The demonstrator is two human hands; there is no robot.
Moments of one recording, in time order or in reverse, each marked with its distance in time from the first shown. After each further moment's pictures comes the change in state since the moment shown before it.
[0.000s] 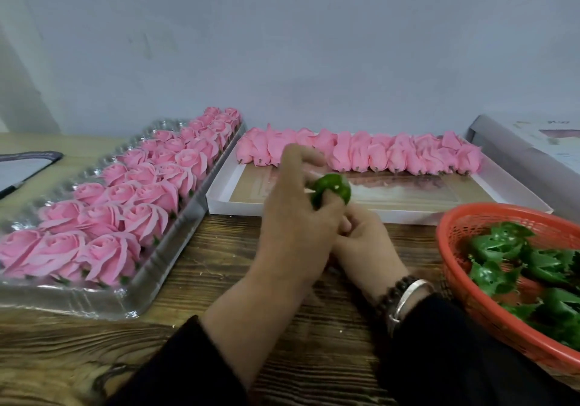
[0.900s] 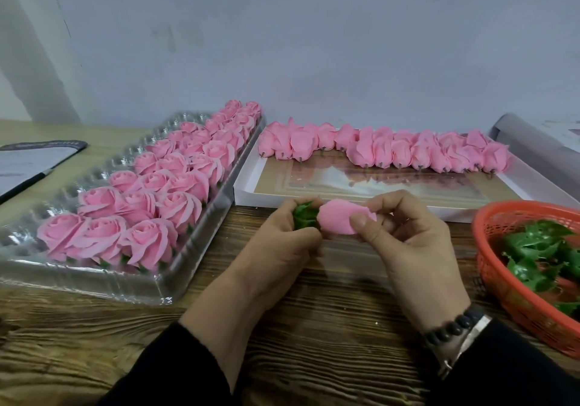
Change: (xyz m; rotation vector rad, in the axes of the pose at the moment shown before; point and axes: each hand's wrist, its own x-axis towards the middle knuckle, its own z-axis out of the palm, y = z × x) left_hand -0.012 -0.049 -0.057 -0.575 -0.263 -0.551; right_hand -0.031 -0.020 0.008 0.162 0.226 -0.123
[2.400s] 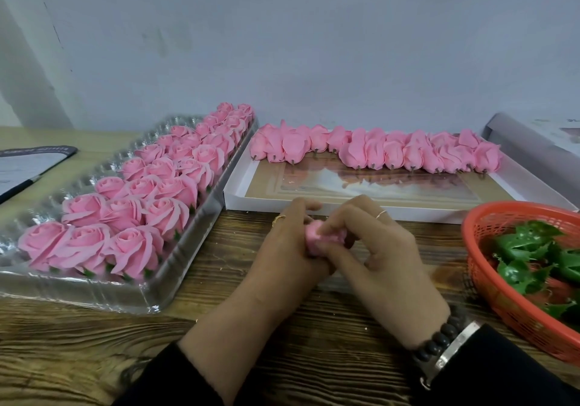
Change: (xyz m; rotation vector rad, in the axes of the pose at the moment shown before) left_hand -0.005 -0.005 0.016 0.894 0.201 0.277; right_hand 0.001 0.002 0.002 -0.512 -0.226 -0.365
